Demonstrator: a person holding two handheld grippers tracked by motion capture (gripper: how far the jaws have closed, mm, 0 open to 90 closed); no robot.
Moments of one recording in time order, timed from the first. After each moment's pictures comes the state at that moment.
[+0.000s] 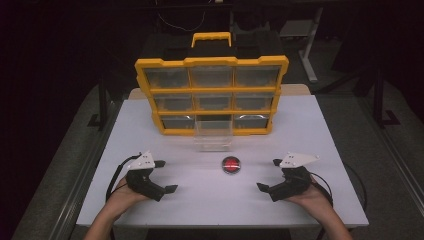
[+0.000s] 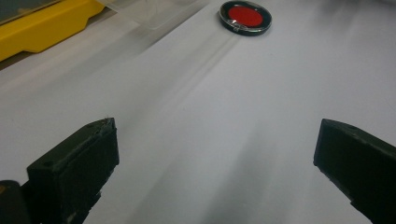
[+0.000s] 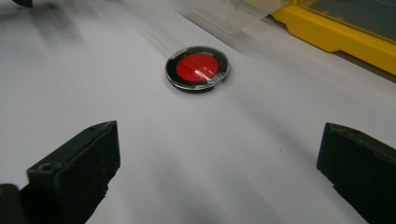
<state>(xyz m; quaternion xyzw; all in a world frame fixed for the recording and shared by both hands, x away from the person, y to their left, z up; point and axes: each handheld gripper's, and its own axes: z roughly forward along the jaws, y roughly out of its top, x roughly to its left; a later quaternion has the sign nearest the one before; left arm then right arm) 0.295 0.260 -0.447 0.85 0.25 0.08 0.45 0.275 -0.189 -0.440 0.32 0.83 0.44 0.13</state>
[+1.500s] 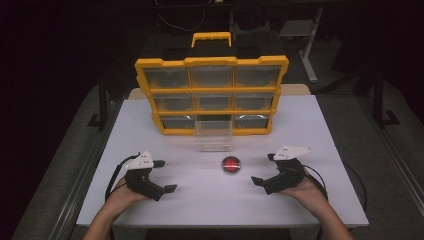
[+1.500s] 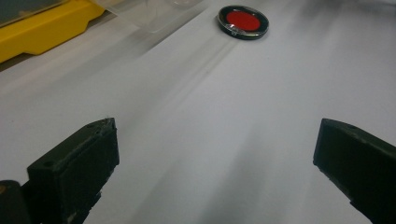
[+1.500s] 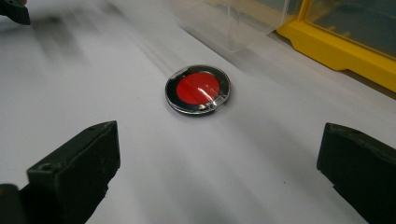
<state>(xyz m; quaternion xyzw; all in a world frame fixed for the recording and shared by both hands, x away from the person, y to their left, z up) 0.295 0.263 -0.446 0.85 0.25 0.08 0.46 0.292 -0.176 -0.432 0.32 0.83 0.44 0.12</state>
